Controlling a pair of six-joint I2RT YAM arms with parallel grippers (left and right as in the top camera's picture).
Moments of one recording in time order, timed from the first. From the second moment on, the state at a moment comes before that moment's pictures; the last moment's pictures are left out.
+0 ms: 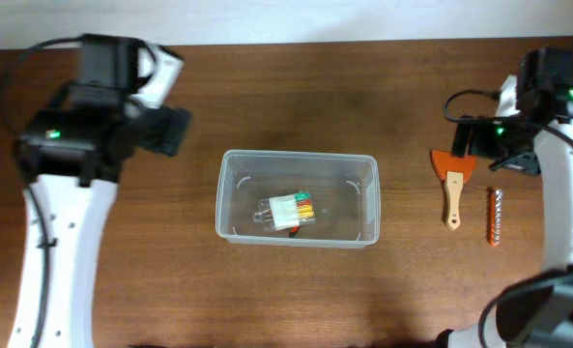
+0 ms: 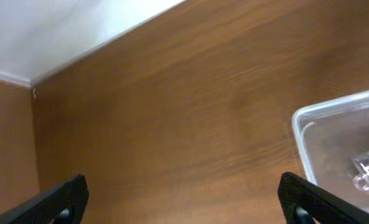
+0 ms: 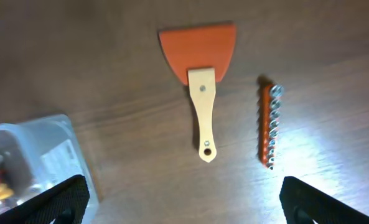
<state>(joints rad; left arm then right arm) -0.12 1.52 1.83 -1.19 -0.19 0.33 -0.22 1.70 1.66 -1.31 -0.02 0.07</state>
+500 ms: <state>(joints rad) 0.11 1.52 1.83 -1.23 0.01 0.24 -0.22 1.79 1.34 -1.05 0.00 0.06</state>
